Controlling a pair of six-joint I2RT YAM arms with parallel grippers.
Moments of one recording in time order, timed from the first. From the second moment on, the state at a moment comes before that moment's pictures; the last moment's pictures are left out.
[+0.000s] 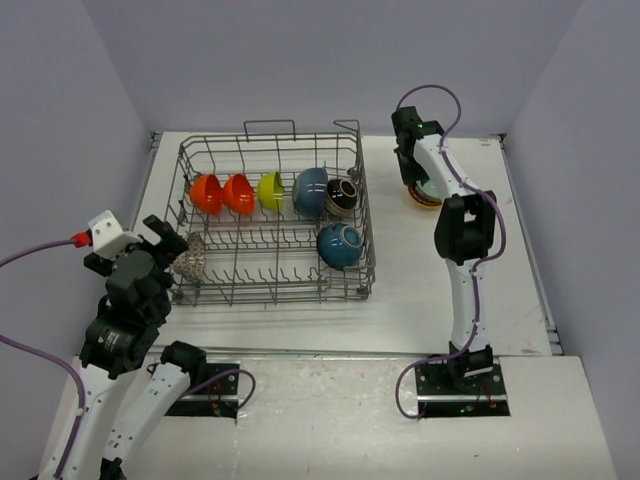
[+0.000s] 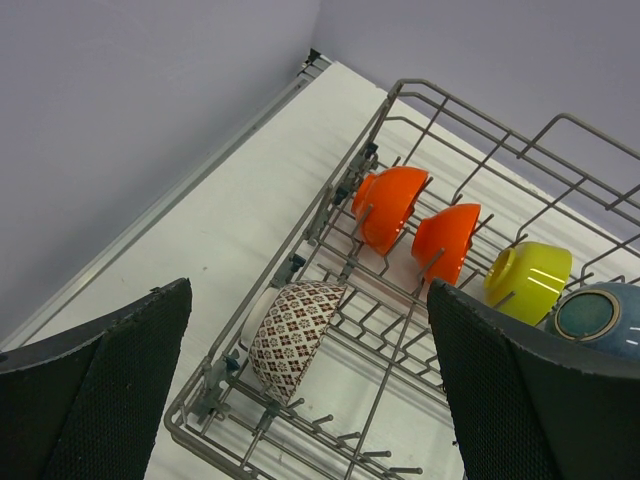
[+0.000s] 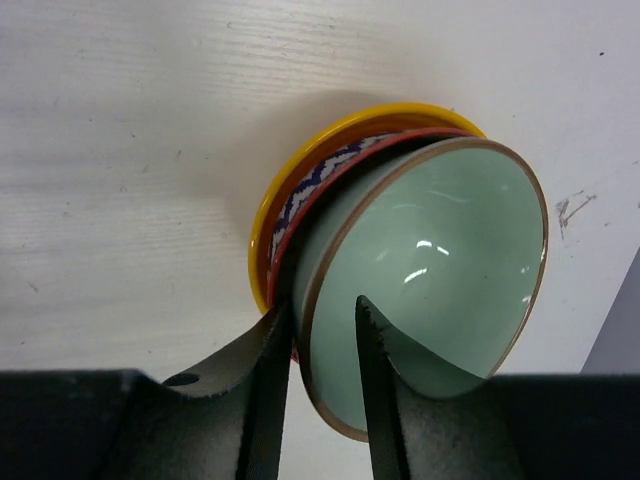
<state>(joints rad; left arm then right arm) -0.34 0.46 0.86 -0.62 -0.79 -0.44 0.21 2.38 2.27 -1.09 0.37 0.04</state>
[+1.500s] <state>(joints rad) -0.34 0.46 0.86 -0.62 -0.79 -0.44 0.23 2.27 2.15 -1.08 0.35 0.12</state>
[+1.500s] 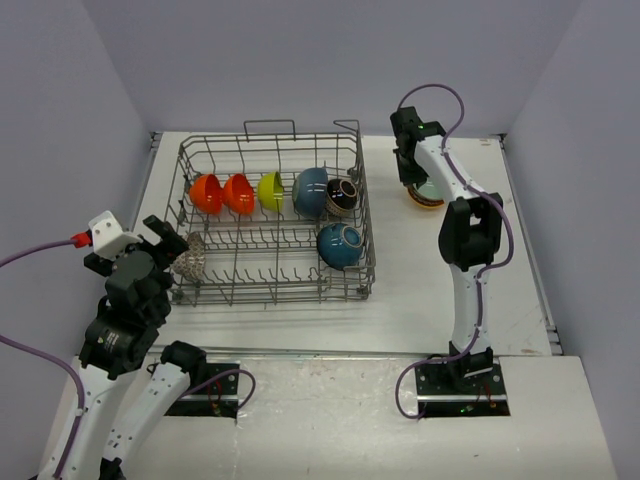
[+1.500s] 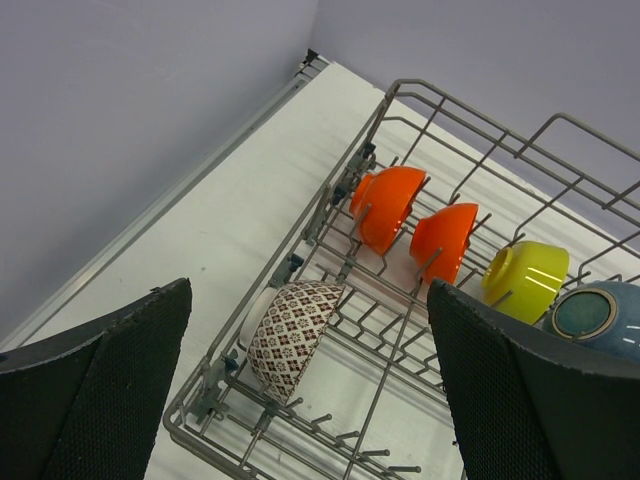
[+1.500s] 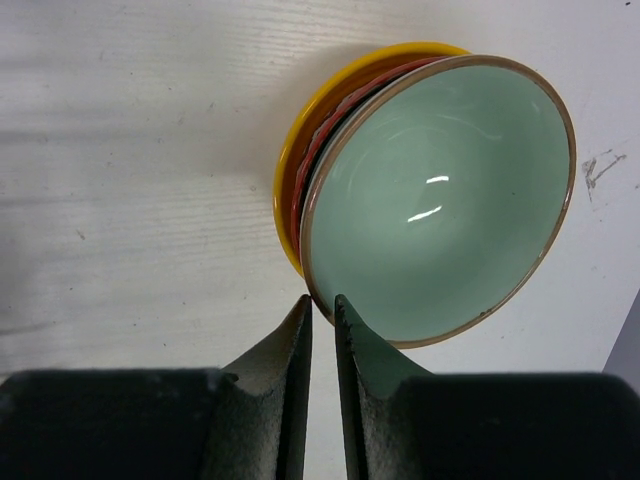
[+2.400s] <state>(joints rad) -0.34 0.64 0.94 -0.75 -0.85 -0.53 0.64 1.28 1.45 -0.23 -0.19 0.59</state>
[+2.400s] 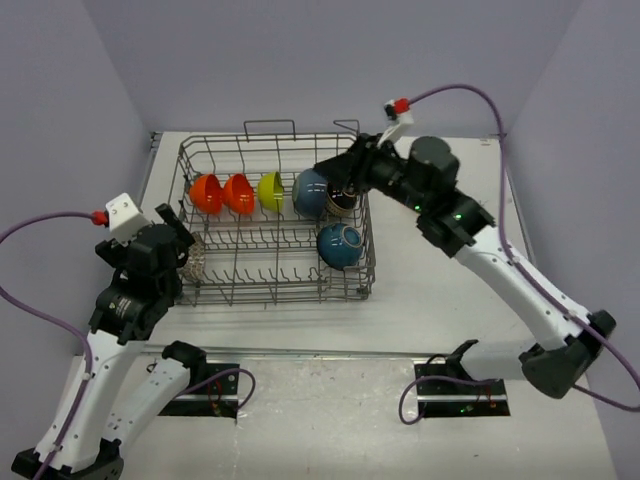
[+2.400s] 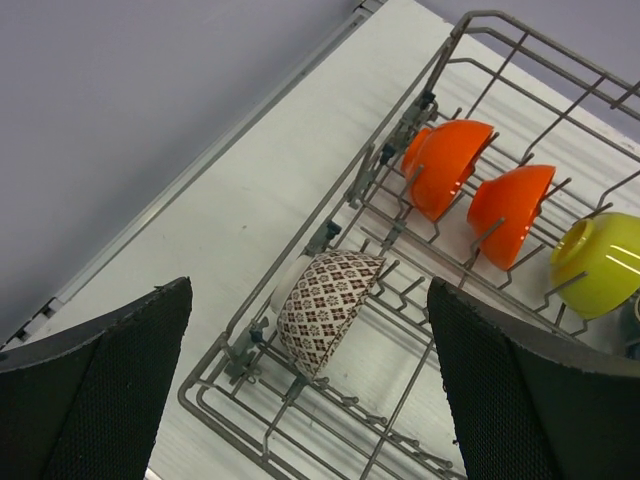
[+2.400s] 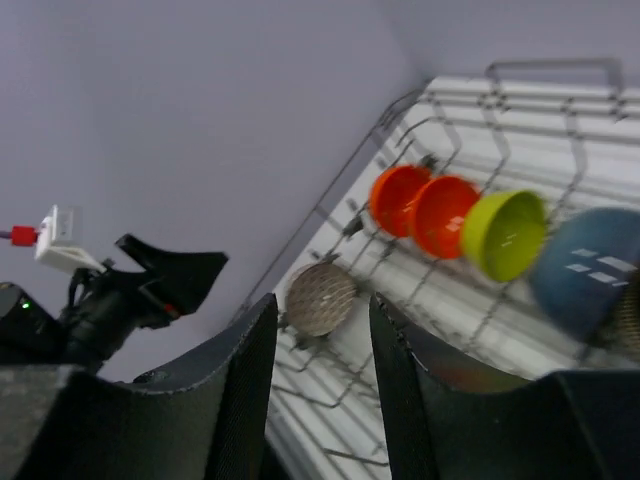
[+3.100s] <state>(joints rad) -0.34 0.38 0.99 -0.72 -0.90 -0.53 1.13 2.22 1.91 -0.02 -0.07 1.06</state>
